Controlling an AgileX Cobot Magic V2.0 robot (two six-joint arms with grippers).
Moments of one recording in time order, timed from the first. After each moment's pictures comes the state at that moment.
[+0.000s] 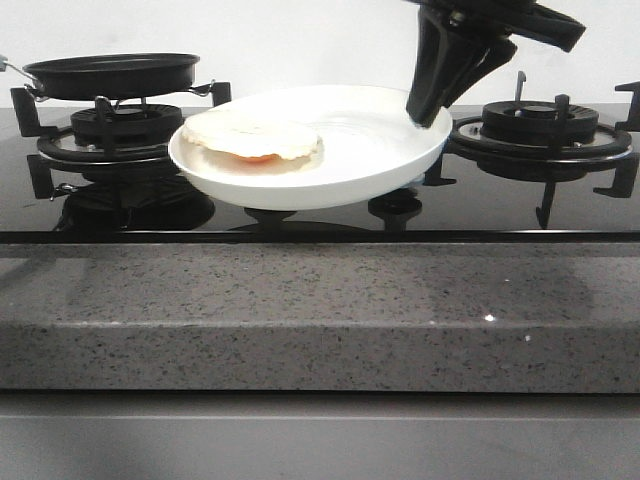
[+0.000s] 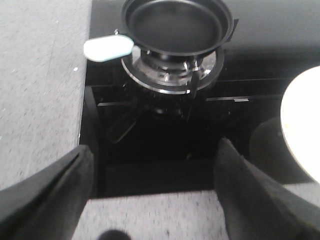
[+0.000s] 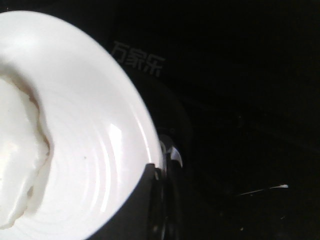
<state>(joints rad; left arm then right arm) -0.06 0.78 -0.96 -0.15 0.85 0.09 0.35 1.70 -1.50 0.27 0.97 0.02</state>
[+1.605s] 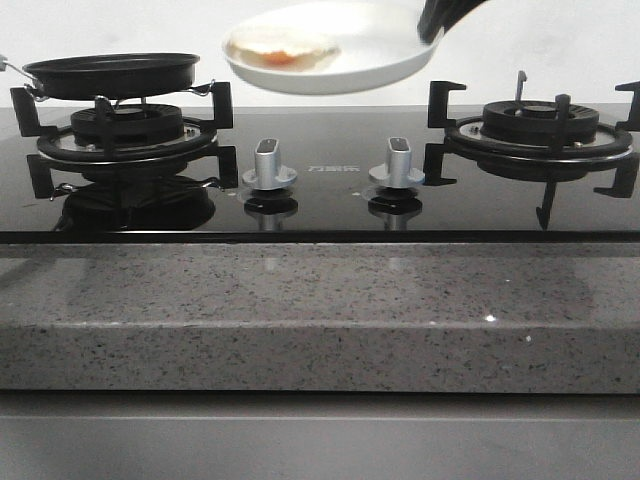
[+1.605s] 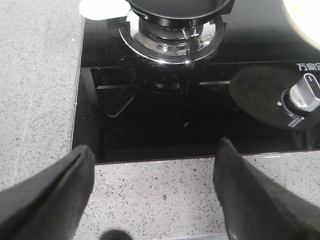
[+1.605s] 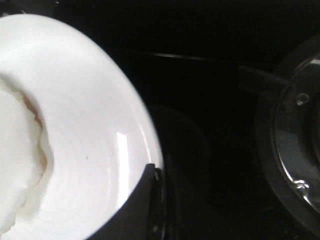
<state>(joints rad) -0.16 0.71 -0.88 -0.04 0.87 -0.03 0.23 1.92 -1.91 0.28 1.01 0.14</state>
